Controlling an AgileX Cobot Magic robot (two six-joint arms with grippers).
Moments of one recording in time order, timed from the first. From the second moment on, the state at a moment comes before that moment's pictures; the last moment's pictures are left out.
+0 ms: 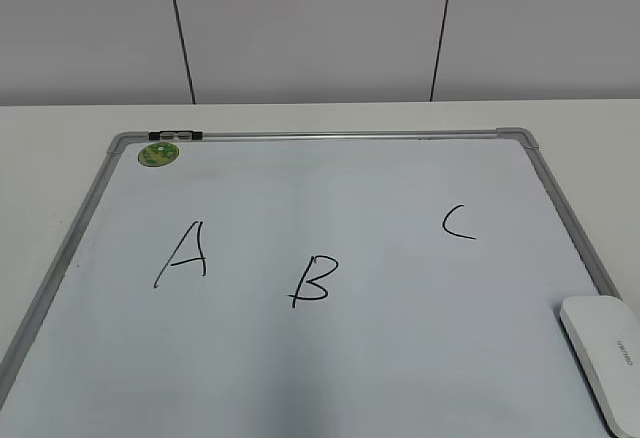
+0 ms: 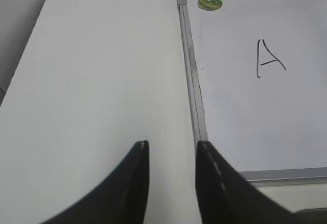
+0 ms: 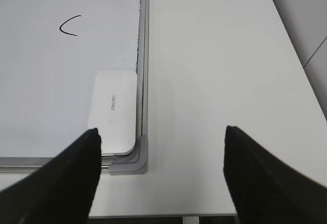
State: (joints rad) left arm -0.06 0.02 -0.52 0.05 1.09 -0.03; right arm 0.03 -0.02 -0.50 -0.10 1.15 -0.02
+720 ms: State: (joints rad) left arm -0.06 0.22 -0.60 0.04 1.09 -0.03; right arm 0.03 -0.02 -0.50 -0.10 1.15 -0.02
